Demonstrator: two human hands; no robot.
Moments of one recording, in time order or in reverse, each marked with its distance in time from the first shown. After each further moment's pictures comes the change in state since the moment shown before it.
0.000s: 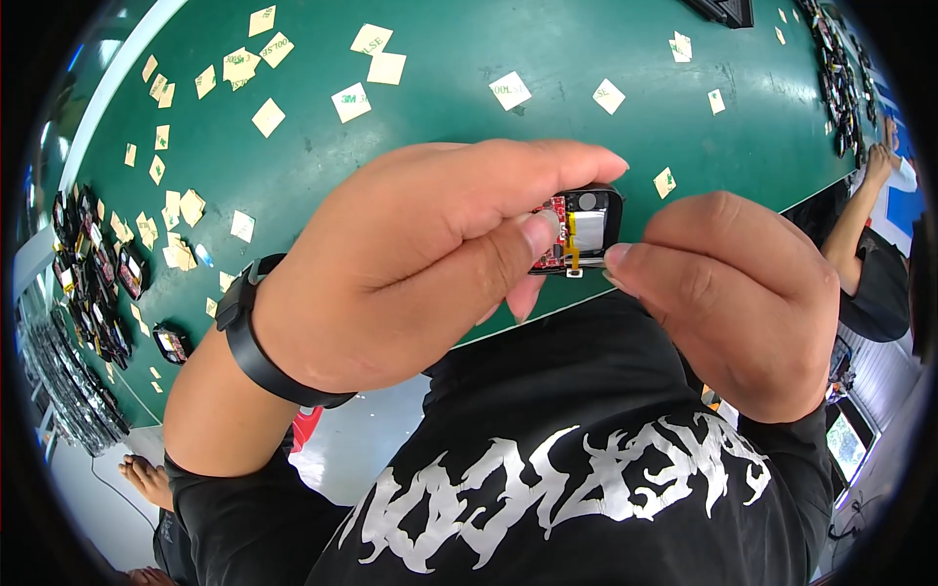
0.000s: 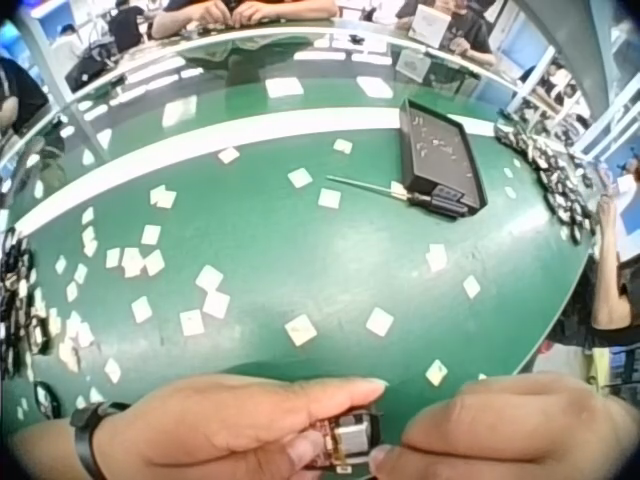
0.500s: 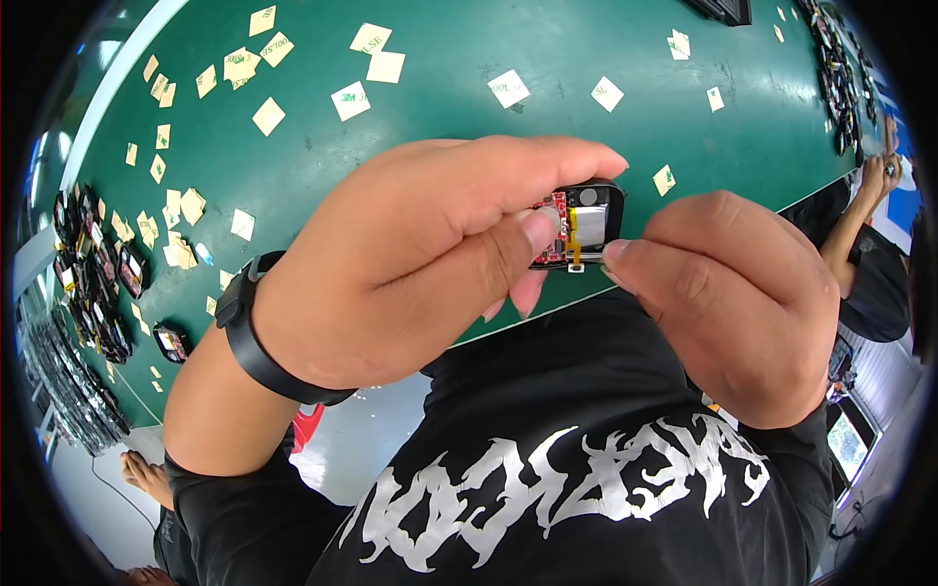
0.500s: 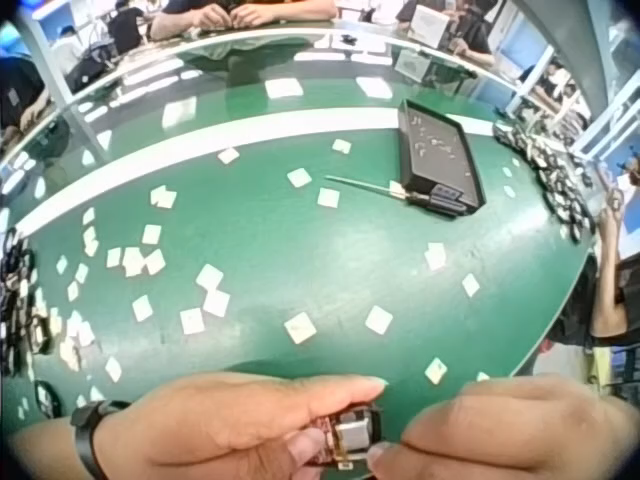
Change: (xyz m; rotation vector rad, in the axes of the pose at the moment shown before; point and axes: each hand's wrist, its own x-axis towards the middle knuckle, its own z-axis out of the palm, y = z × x) left_hand 0.000 -0.001 0.002 -0.003 0.002 0.015; right_hand 0.001 -0.005 -0.002 -0.067 -0.014 -0.002
